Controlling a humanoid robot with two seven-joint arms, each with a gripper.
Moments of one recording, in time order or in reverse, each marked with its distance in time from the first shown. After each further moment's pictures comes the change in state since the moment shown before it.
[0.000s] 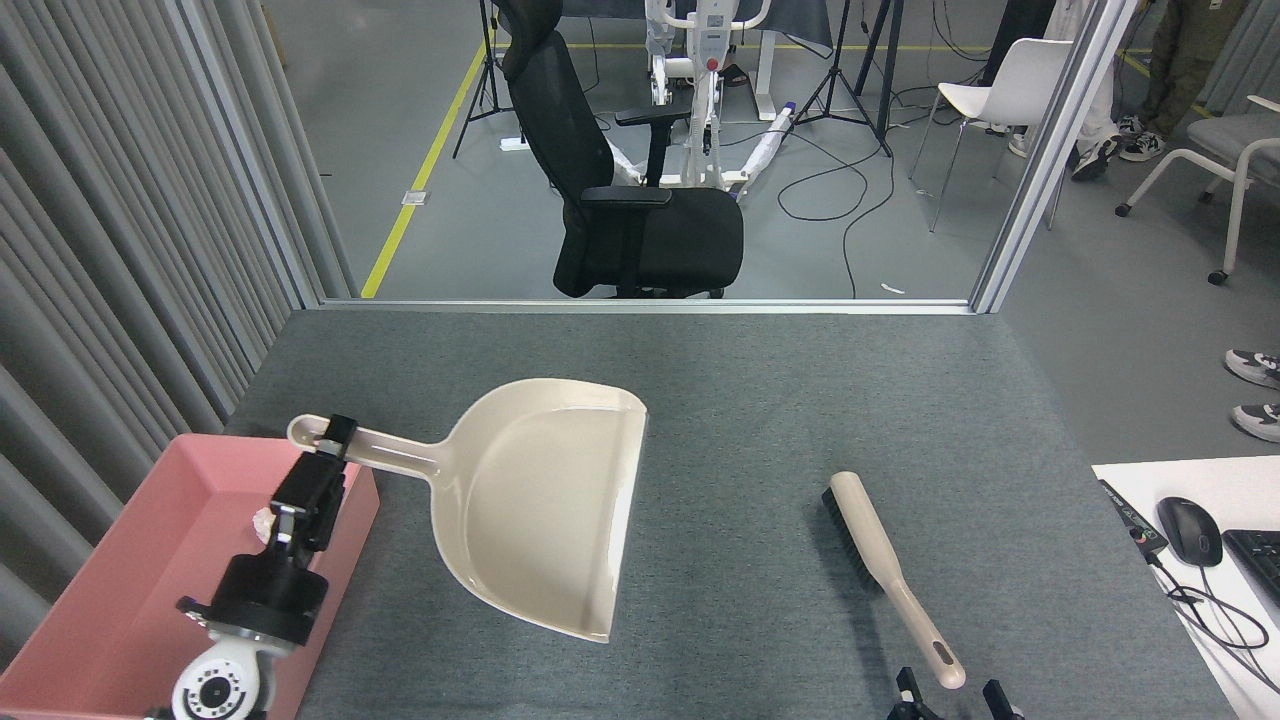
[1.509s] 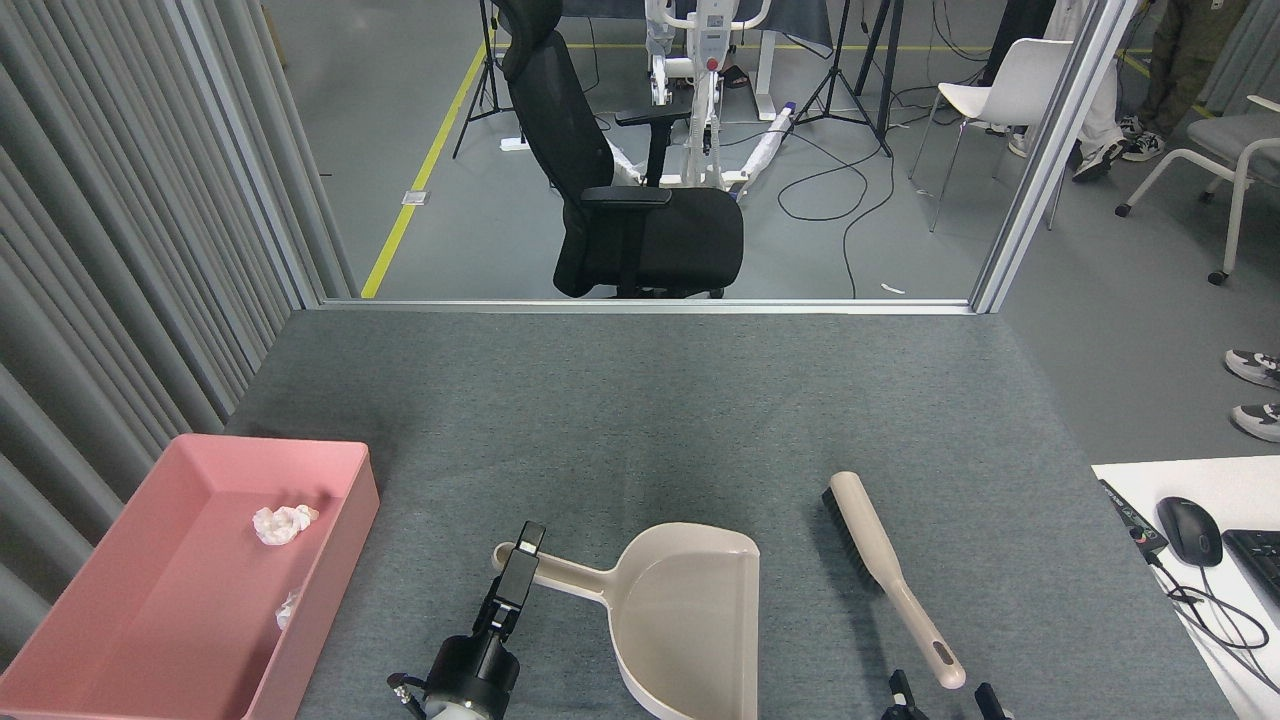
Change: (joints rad) left arm -0.034 -0.393 -0.011 0.435 -0.449 -0.113 0.072; right arm 0.005 0.018 0.003 0.002 0.000 -0.002 -0.003
